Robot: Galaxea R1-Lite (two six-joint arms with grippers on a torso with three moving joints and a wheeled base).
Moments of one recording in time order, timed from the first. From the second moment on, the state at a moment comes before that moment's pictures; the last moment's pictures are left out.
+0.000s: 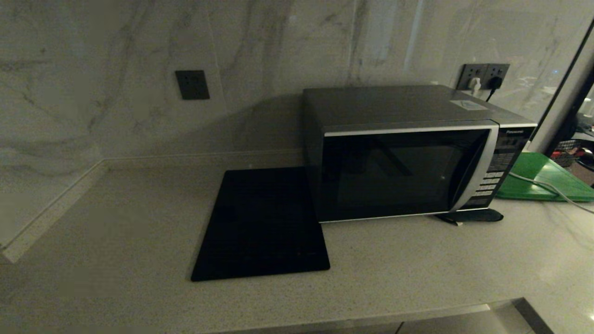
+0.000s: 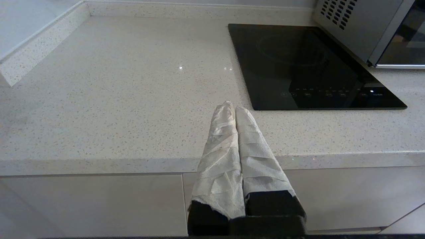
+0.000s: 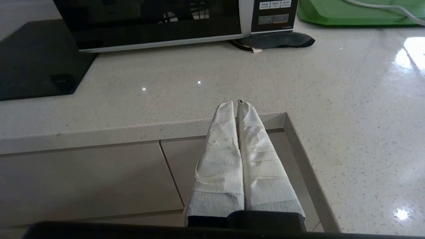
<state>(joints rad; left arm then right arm) 0.00 0.00 0.00 -0.01 0.03 -0.07 0.01 0.00 0.00 0.00 -0.03 0.11</state>
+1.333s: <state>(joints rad) 0.00 0.00 0.00 -0.01 0.03 -0.07 0.01 0.00 0.00 0.00 -0.04 0.14</state>
